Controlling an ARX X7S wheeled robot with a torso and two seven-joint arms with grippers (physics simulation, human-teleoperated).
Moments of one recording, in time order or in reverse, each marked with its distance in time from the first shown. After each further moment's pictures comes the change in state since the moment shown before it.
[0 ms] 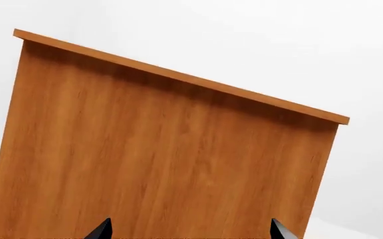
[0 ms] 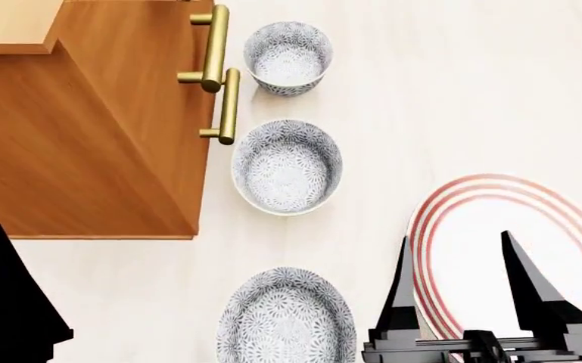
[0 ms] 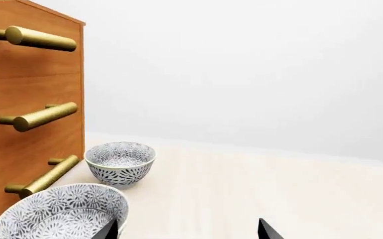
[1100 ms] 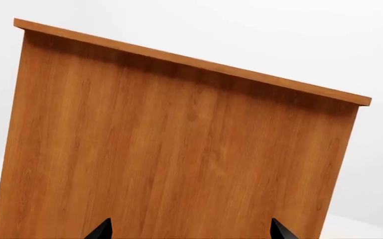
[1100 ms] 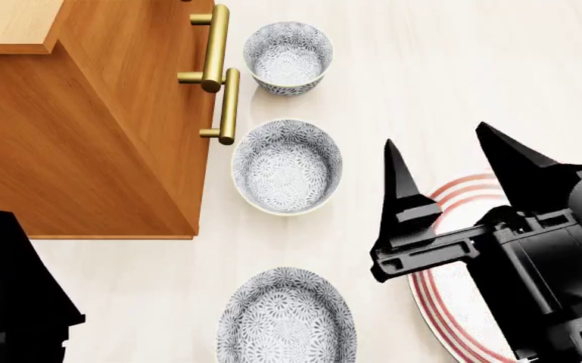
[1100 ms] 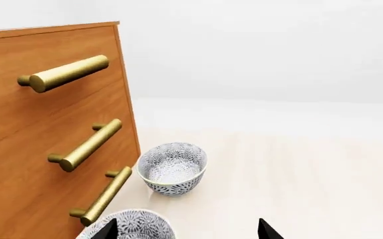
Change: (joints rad) left arm -0.040 -0.025 0.040 -0.038 0.053 -0.014 -0.060; right arm 1.261 0.834 -0.709 -0.103 1.290 0.053 0.710
